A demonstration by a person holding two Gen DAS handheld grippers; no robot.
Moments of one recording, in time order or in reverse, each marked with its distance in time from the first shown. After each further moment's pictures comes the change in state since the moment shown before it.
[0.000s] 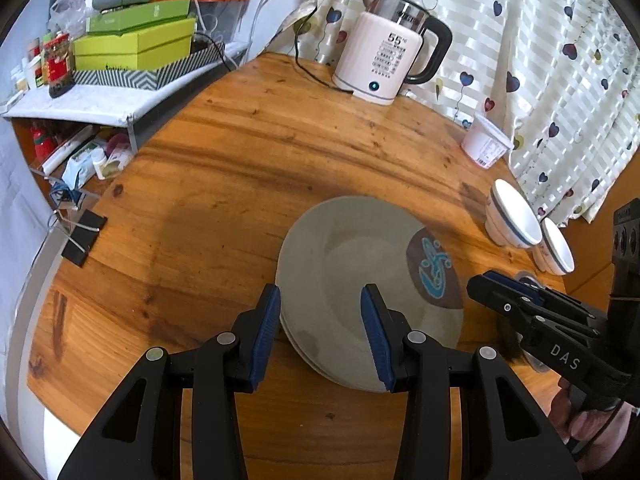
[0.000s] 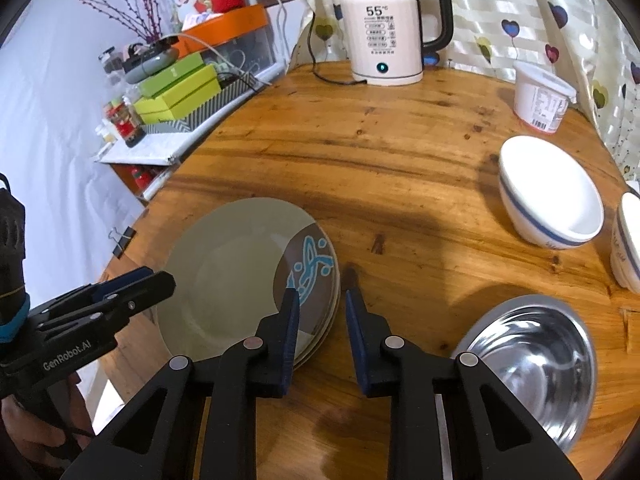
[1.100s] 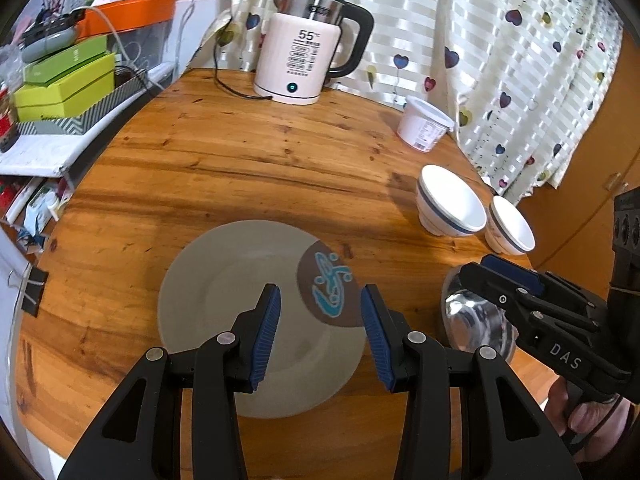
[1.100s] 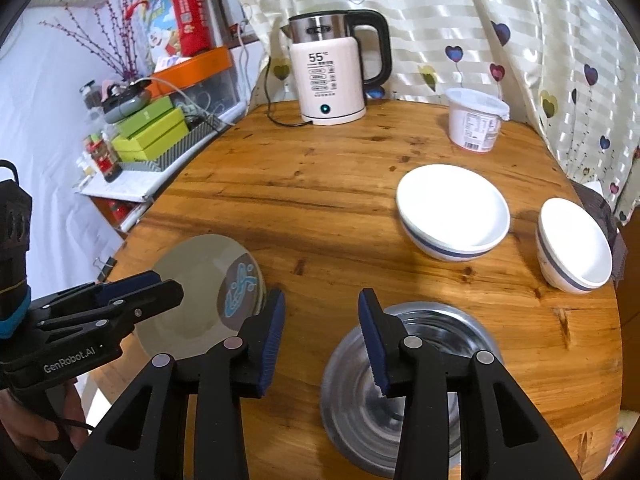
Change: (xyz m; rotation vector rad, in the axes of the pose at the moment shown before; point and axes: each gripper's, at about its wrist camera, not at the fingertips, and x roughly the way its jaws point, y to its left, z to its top) left arm 0.003 -0.076 0.017 0.148 0.019 -0.111; right arm -0.055 -0.048 -0.003 0.048 -0.109 -0.096
